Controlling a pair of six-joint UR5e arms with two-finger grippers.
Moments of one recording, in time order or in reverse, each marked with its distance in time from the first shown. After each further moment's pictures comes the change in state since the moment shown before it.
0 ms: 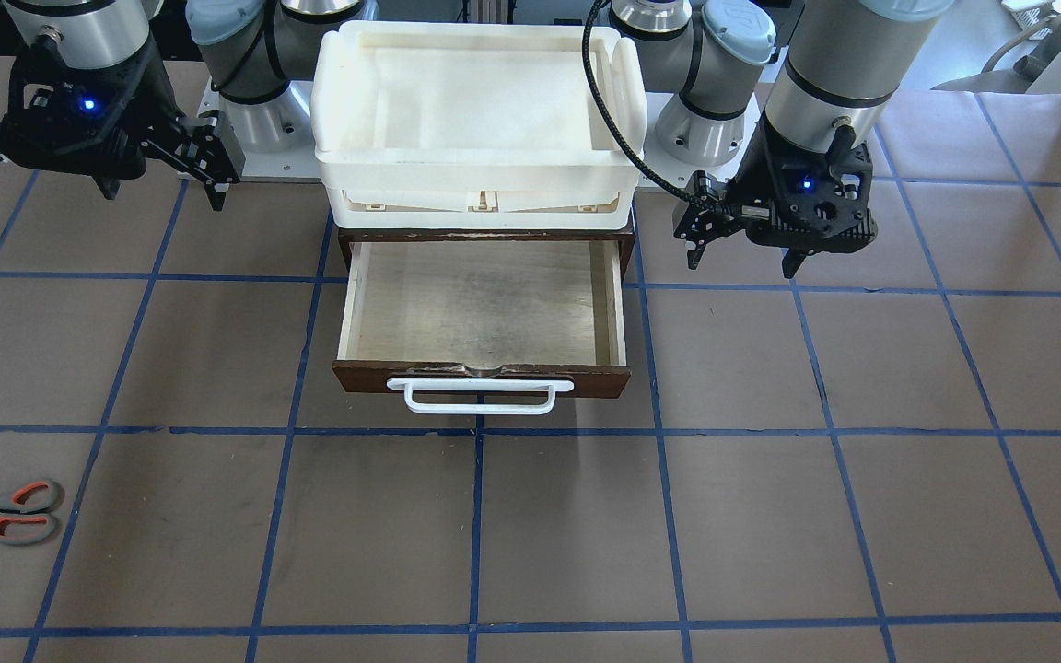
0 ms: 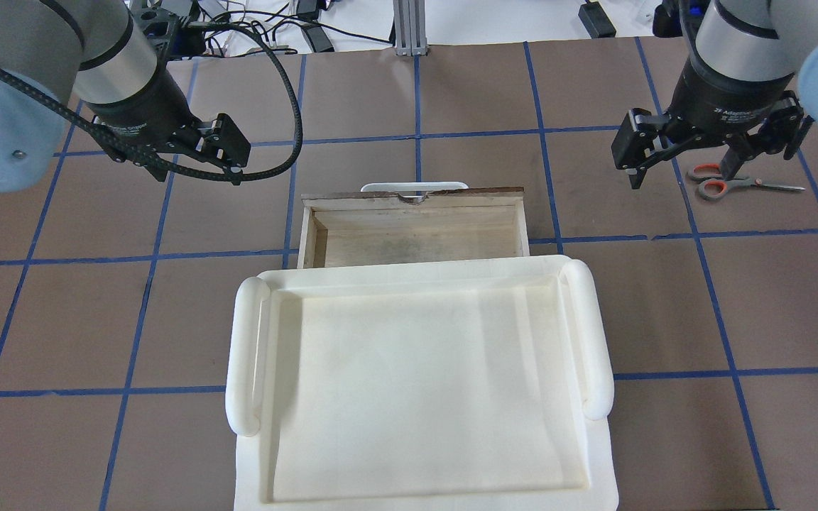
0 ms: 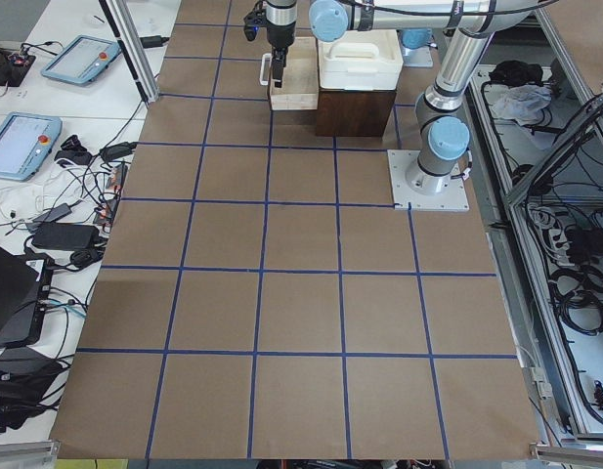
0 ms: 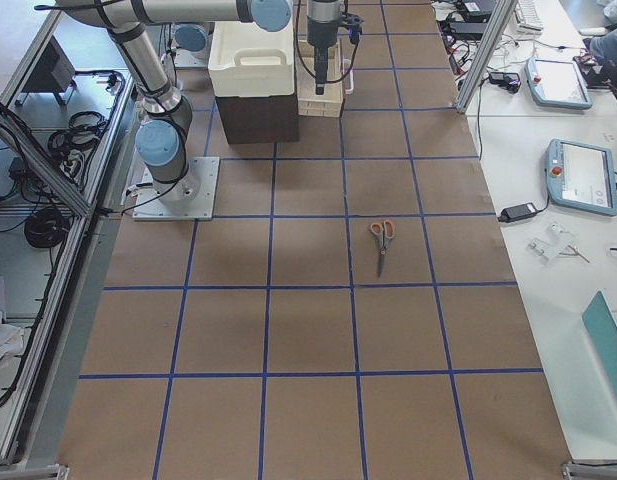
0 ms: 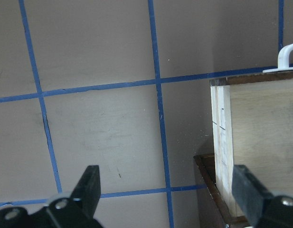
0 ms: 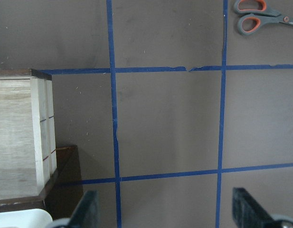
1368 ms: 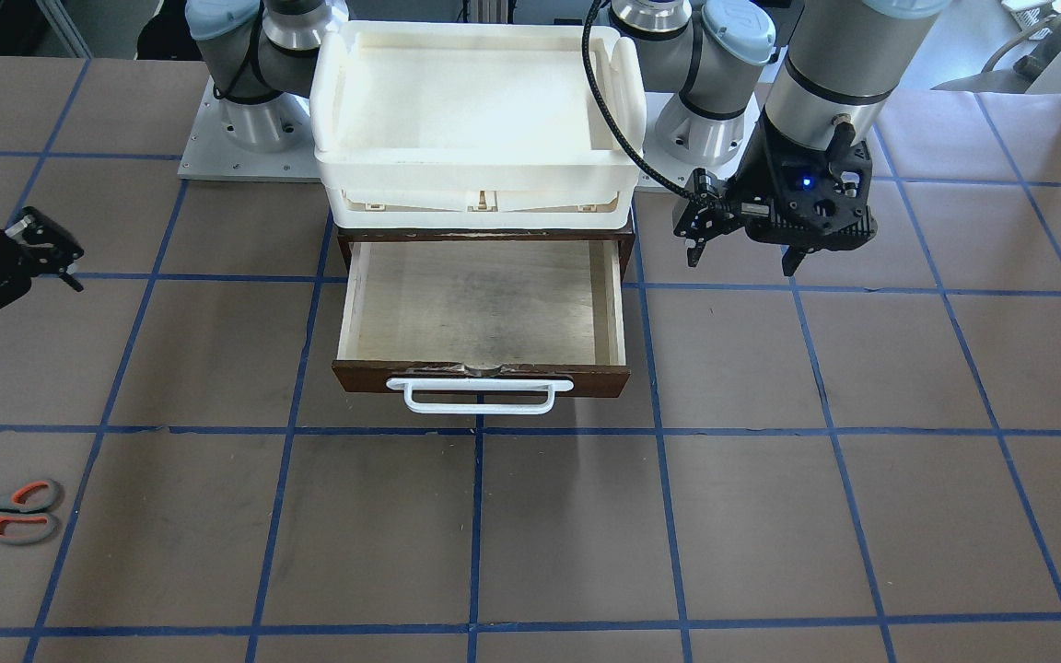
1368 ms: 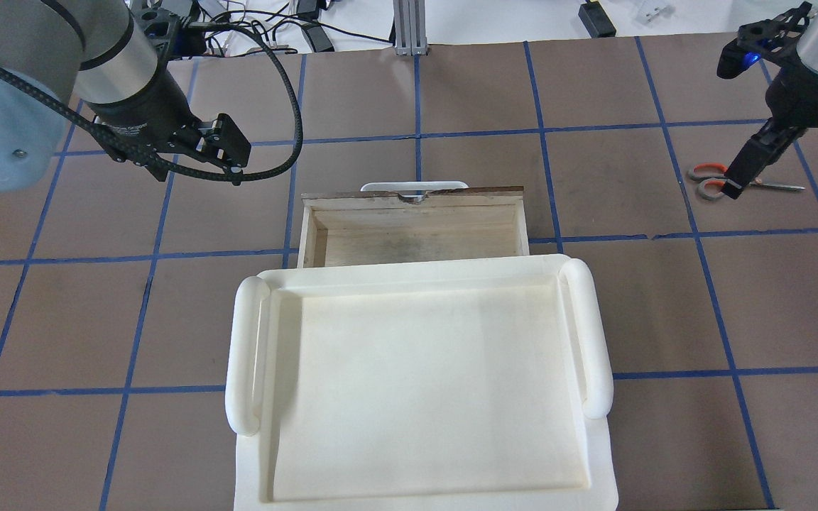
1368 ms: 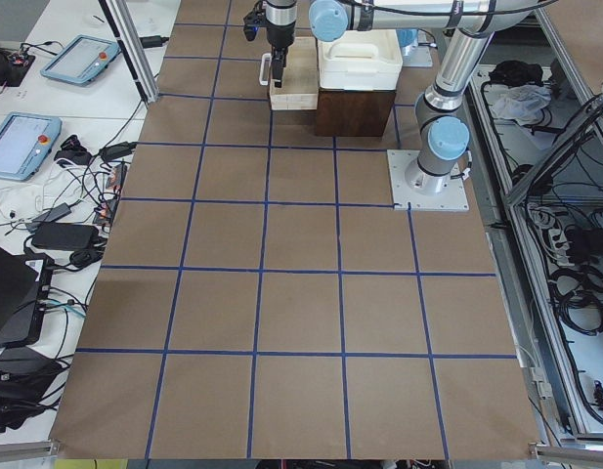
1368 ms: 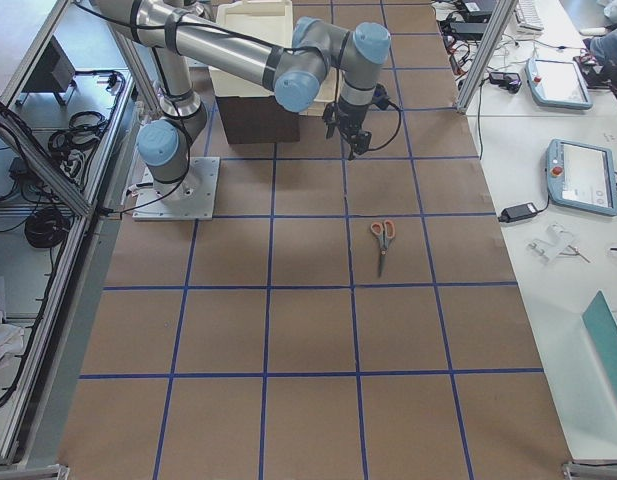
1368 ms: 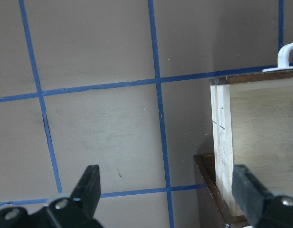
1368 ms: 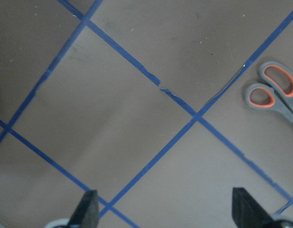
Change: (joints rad) left arm 0.000 0.003 -0.001 -0.002 0.000 0.002; right arm -0.350 0.234 0.022 -0.204 0.069 -1.177
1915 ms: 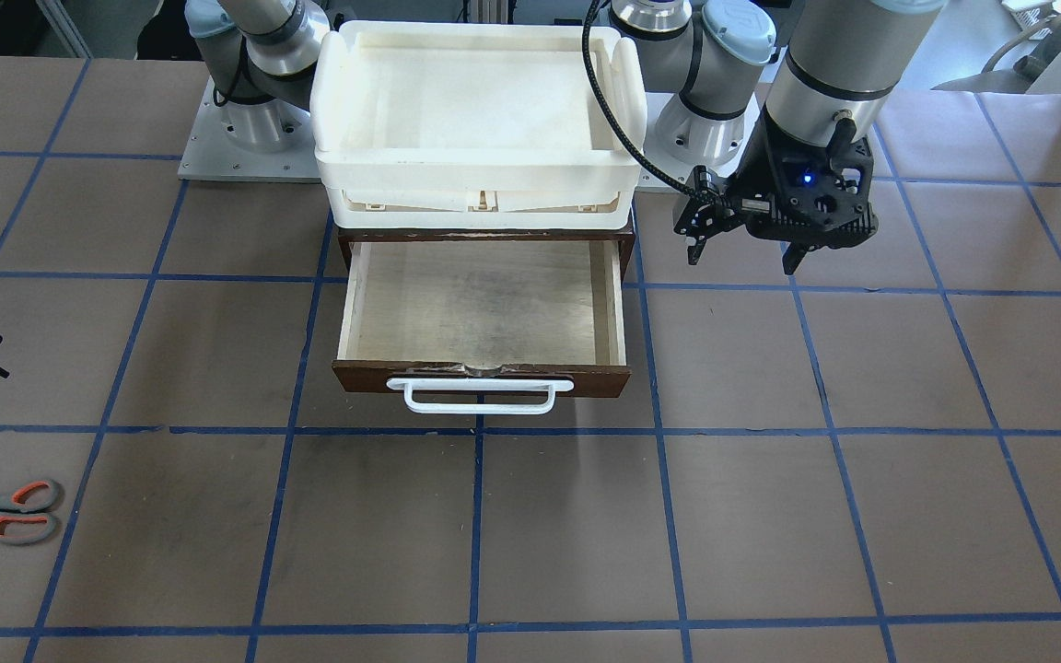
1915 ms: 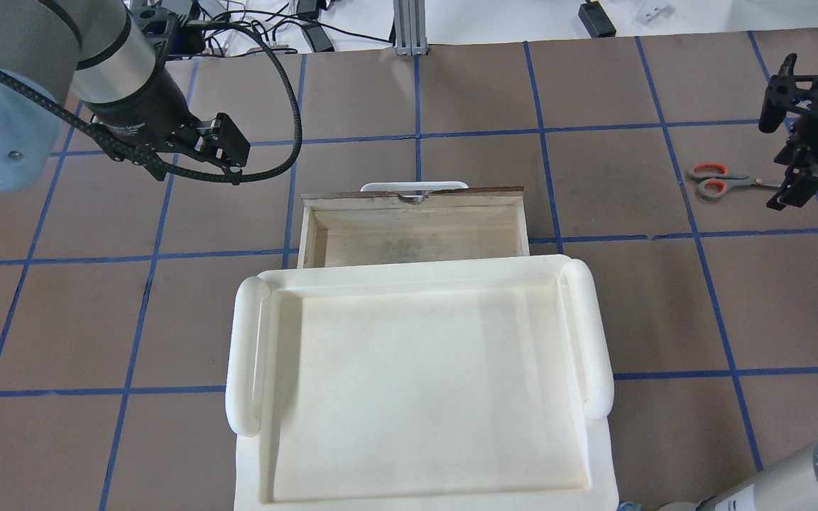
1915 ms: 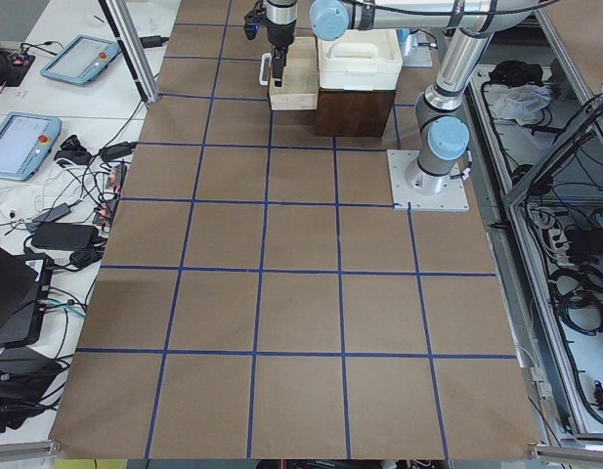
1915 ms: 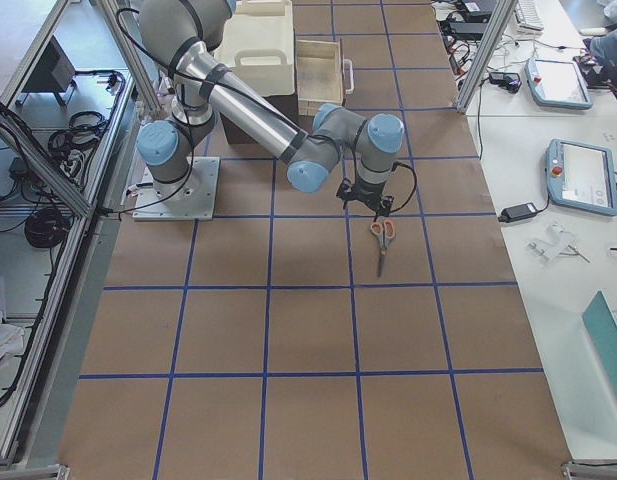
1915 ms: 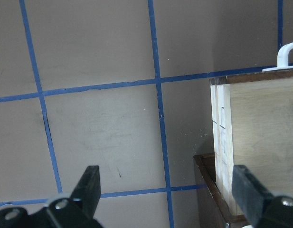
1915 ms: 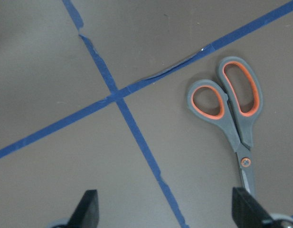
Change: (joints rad) left arm 0.000 0.006 0.000 0.000 -0.001 0.004; right arm -0.144 0.228 0.029 -0.326 0.012 -0.510
